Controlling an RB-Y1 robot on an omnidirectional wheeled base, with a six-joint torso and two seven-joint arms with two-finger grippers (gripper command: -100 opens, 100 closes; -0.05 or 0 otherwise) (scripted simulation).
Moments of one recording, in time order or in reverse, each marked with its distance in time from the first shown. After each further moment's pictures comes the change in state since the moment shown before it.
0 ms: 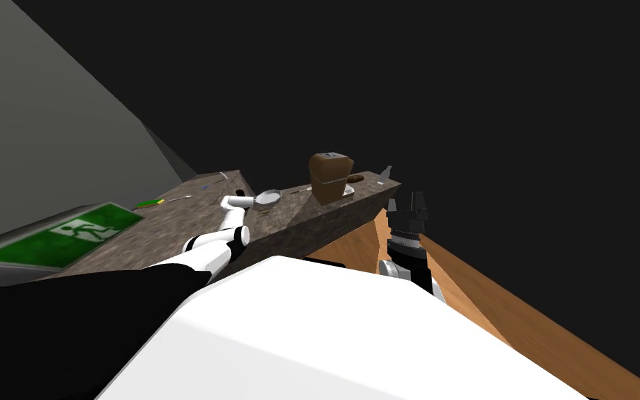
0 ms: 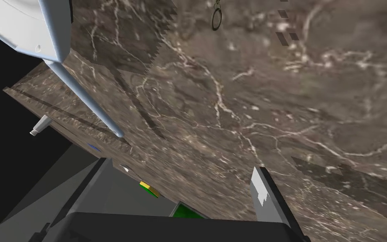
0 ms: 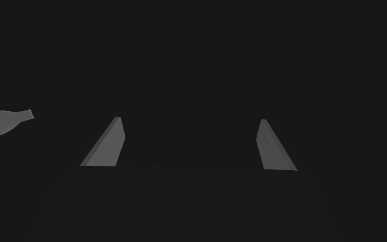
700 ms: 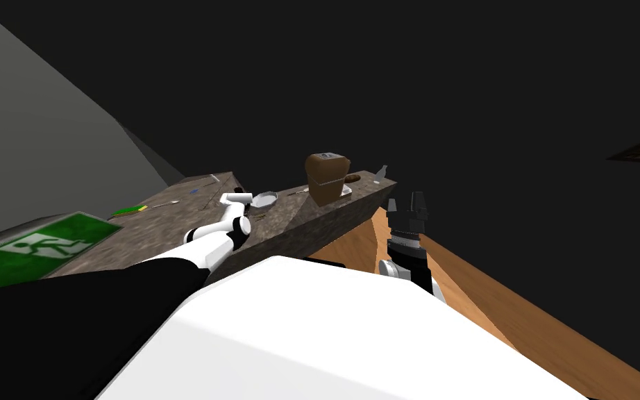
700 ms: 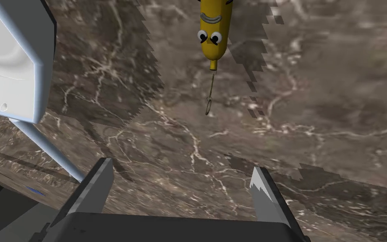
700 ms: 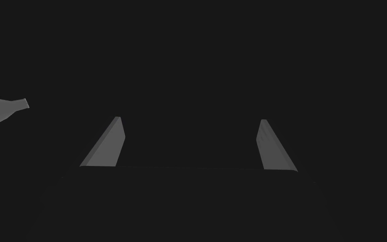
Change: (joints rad) left arm -0.128 0.031 0.087 0.177 -0.016 0.181 0.005; right arm 0.000 0.000 0.000 0.000 0.000 0.000 0.000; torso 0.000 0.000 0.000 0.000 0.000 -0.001
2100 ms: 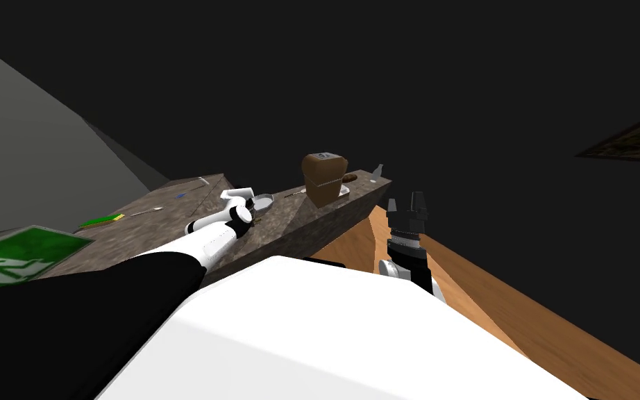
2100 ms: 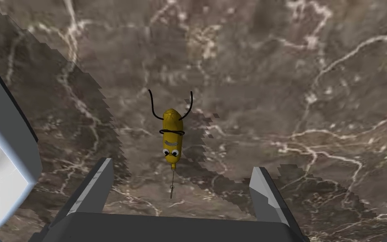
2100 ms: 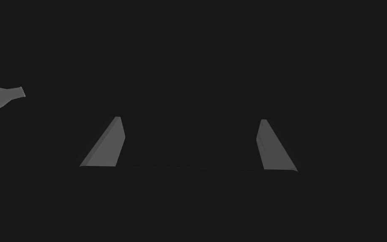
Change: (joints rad) left arm -0.147 0.020 0.132 0.162 -0.012 0.271 -0.003; right arm 0.000 0.000 0.000 0.000 0.000 0.000 0.000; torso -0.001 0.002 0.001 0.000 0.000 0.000
